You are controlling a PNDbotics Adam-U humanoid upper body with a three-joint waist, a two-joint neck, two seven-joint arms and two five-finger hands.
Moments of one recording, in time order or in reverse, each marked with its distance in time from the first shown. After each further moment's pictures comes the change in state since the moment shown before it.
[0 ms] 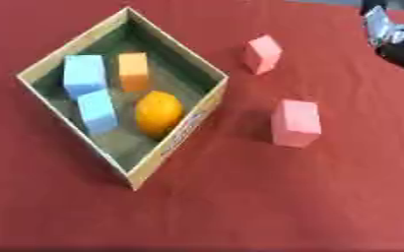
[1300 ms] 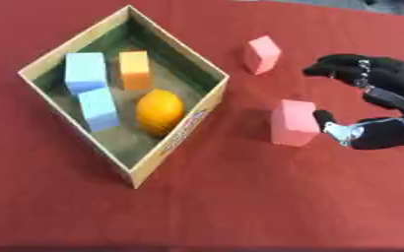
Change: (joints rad) left arm 0.010 0.013 -0.004 0.000 -0.004 0.012 -0.005; right arm 0.117 -0.229 0.190 0.000 0.173 0.029 0.404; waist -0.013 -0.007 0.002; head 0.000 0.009
